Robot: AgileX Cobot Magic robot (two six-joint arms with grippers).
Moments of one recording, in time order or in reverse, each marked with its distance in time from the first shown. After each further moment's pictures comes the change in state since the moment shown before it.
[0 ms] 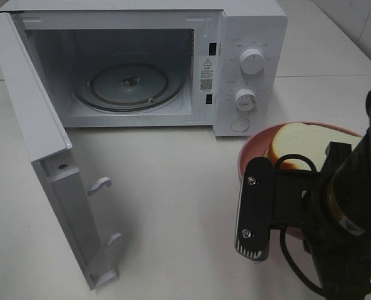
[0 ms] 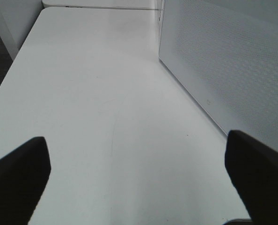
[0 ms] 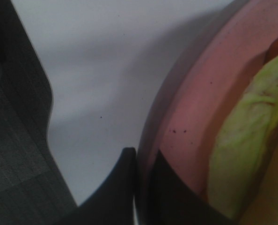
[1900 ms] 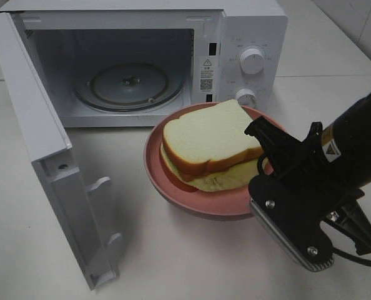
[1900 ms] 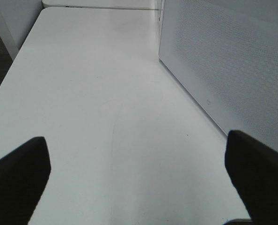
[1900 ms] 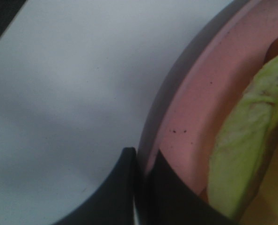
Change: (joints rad) left arm 0.000 0.000 0.000 0.000 0.000 0.000; right arm -0.319 0.014 -0.021 0.333 -0.360 -1.448
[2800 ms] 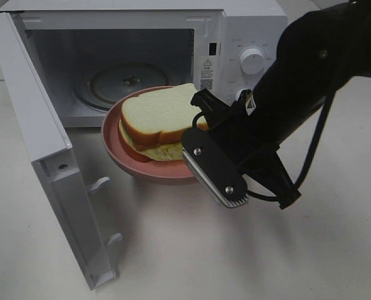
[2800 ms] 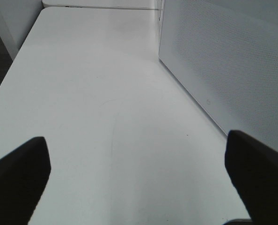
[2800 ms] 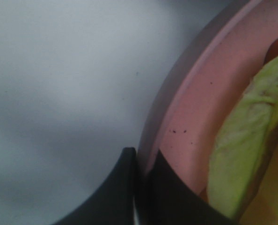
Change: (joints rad) left arm 0.000 0.000 0.000 0.000 0.000 0.000; right arm -0.002 0.270 -0.283 0.139 0.001 -0.106
